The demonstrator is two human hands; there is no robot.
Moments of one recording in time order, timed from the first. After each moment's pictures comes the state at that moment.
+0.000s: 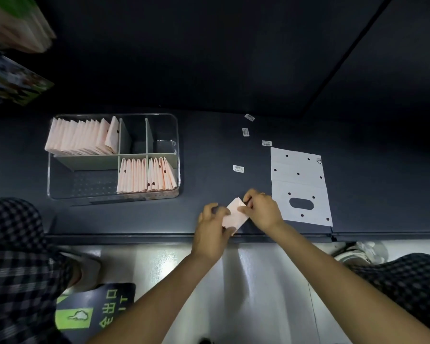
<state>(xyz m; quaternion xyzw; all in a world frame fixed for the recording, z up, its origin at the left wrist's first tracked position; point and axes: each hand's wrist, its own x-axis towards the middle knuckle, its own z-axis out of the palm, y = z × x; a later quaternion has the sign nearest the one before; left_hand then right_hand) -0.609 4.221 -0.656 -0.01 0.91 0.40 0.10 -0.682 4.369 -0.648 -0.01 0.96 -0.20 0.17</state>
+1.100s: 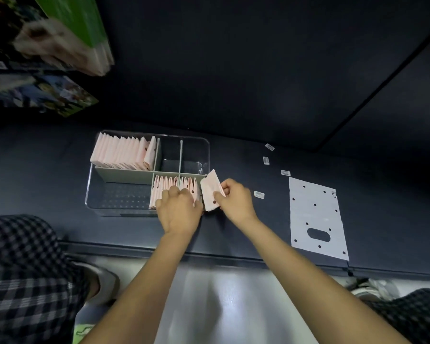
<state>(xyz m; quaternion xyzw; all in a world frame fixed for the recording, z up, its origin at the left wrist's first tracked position) -0.670 4.108 -0.622 -0.21 0.96 0.19 -0.02 -0.705 4.226 -0.580 0.00 0.92 -0.39 0.10</state>
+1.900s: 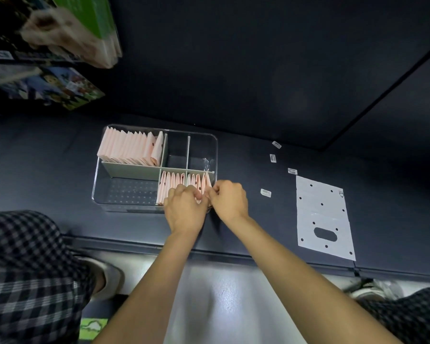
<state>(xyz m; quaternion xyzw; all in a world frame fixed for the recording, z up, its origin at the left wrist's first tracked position) -0.666 4.106 -0.623 -0.24 0.91 0.33 -0.07 -0.704 4.196 -0.591 -0.02 0.97 -0.23 0.10</state>
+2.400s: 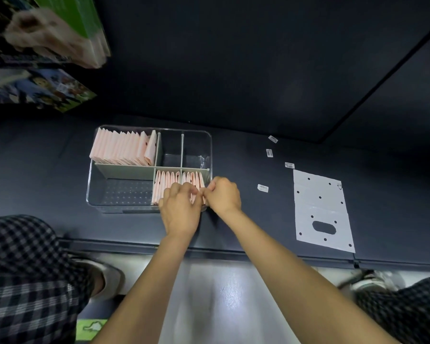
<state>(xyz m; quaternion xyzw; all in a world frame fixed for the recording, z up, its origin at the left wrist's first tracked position) -0.660 4.105 -0.626 -0.20 0.91 0.34 -0.09 -0.710 4.193 -0.598 0.04 0.94 -0.30 0.15</state>
